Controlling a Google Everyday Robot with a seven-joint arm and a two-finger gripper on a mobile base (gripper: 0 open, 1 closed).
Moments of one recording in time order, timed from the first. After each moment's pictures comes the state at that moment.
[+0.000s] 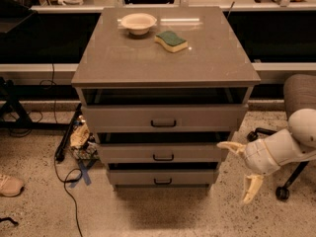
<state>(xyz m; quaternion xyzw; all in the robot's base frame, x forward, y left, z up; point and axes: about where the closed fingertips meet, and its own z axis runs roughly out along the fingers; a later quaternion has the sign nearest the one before) 0.452 -0.217 0.621 -0.71 0.60 0.25 0.27</state>
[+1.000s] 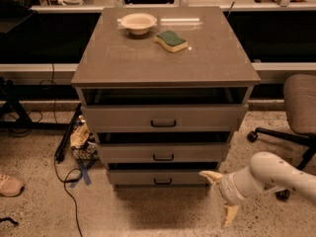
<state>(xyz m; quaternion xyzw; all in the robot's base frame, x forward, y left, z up) 0.437 -0.192 0.462 -0.78 0.55 0.15 0.24</state>
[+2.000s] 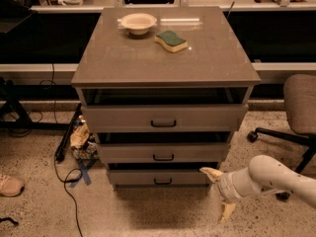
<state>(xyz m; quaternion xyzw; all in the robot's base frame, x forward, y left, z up) 0.458 -0.193 0.446 -0.77 0.56 0.12 0.27</state>
